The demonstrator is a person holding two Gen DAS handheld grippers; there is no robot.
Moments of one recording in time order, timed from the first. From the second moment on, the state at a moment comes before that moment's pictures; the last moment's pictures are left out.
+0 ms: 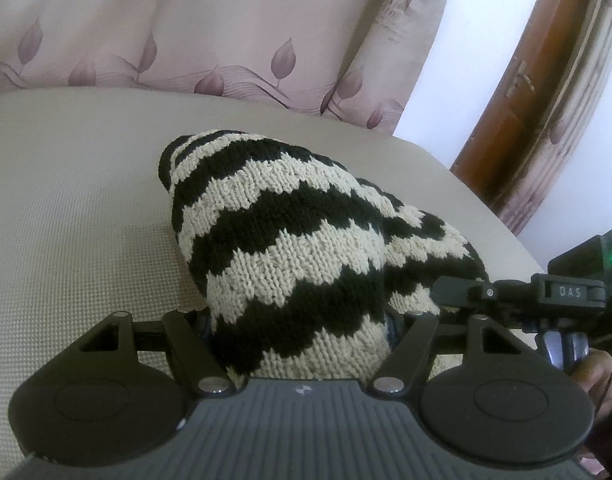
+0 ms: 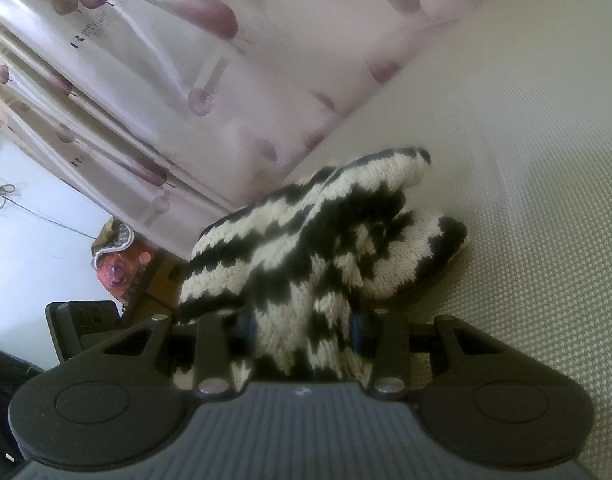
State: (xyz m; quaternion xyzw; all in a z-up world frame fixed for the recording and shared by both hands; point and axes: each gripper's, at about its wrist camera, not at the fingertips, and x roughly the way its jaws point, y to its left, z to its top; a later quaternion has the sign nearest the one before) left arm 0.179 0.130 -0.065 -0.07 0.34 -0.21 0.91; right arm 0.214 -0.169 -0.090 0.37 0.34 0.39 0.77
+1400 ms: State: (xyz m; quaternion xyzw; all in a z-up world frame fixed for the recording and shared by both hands) left arm 0.063 0.043 -0.031 0.13 0.14 0.07 0.98; right arm 0.080 -0.156 -0.050 0.14 0.15 0.28 0.94
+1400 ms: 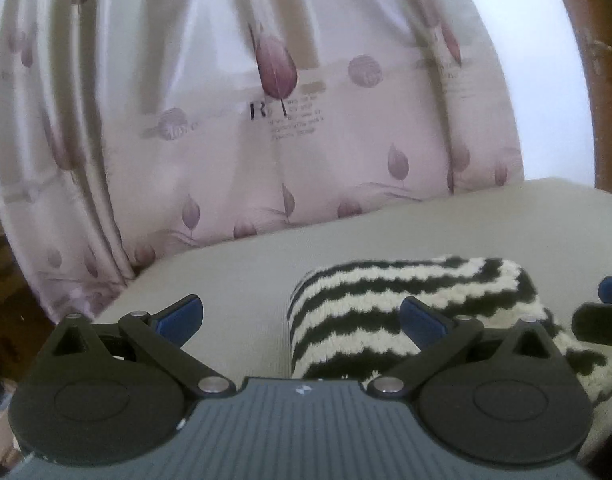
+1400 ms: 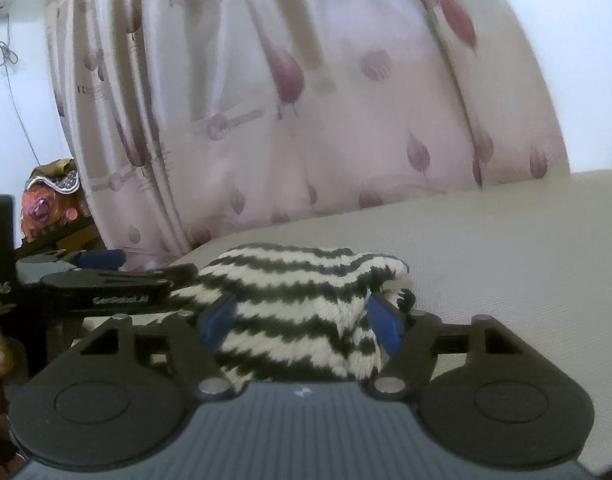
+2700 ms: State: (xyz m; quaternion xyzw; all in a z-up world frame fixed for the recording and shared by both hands) left arm 0.018 0.069 -0.004 -0.01 0.15 0.01 0.99; right arm 0.016 -0.143 -0.019 0.06 0.10 0.24 0.96
